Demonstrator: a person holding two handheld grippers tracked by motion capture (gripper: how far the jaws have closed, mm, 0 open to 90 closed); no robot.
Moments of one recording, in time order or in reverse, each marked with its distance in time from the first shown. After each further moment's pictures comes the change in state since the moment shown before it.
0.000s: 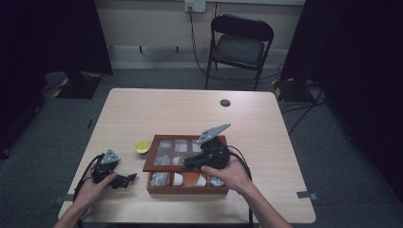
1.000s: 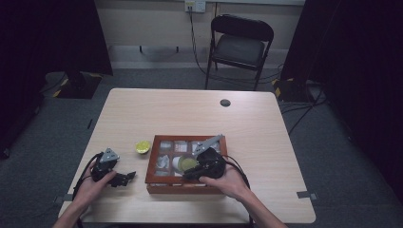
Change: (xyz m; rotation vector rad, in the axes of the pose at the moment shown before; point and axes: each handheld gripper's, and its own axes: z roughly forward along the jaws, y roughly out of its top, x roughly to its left) left arm 0.005 0.001 0.001 -0.002 0.013 -0.017; right arm 0.000 -0.025 0.028 0.107 0.032 0.001
